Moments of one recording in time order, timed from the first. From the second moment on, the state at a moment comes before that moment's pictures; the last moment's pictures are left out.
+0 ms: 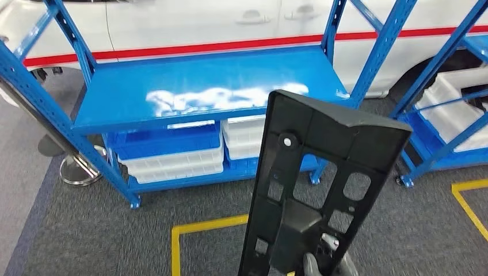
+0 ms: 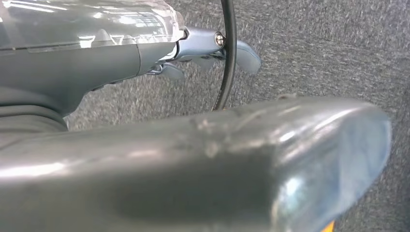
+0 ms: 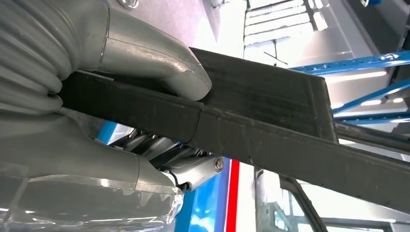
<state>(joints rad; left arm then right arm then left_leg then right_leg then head) 0.59 -0.37 0.26 -1.27 -0.09 0.30 -0.13 0.34 -0.23 0.44 -2.09 -0.27 0.02 -0.43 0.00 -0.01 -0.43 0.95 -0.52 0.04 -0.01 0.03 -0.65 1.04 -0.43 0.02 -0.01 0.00</state>
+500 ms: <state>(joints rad) 0.57 -0.37 0.30 -1.27 -0.16 0.21 -0.20 0.33 -0.24 0.44 -2.09 -0.26 0.04 -0.41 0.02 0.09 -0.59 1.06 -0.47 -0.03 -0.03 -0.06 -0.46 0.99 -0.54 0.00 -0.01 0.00</state>
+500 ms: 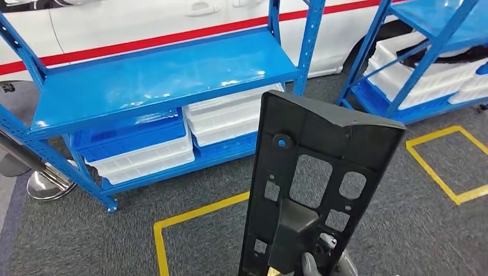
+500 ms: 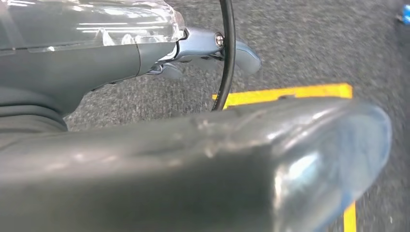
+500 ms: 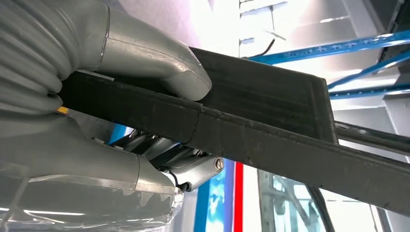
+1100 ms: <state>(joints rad) 0.31 -0.36 0.68 -1.34 -0.43 -0.19 -0.41 0.33 -0.20 0.35 -2.10 -0.12 0.11 -0.32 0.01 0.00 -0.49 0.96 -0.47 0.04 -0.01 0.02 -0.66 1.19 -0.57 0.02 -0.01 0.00</state>
